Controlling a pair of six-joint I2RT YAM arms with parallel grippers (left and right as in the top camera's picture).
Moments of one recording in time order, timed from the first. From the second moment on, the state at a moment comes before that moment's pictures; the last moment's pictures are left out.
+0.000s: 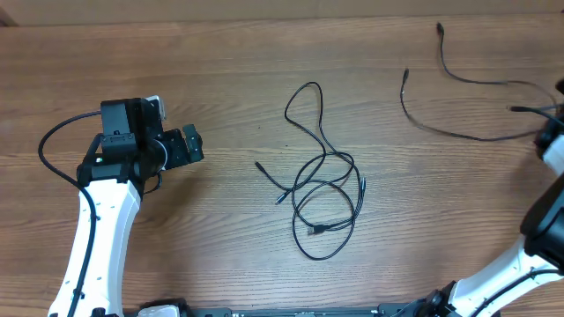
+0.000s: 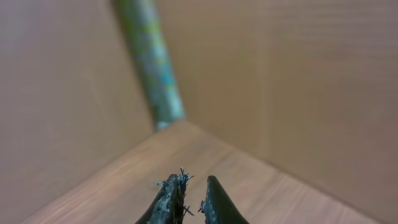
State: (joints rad) left arm 0.09 1.35 1.03 -0.68 0.18 -0.20; right arm -0.64 2.03 1.25 0.62 0.10 0.20
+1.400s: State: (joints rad) left arm 0.09 1.35 1.03 -0.68 0.18 -0.20; right arm -0.43 1.83 1.26 -0.56 -0.36 0.11
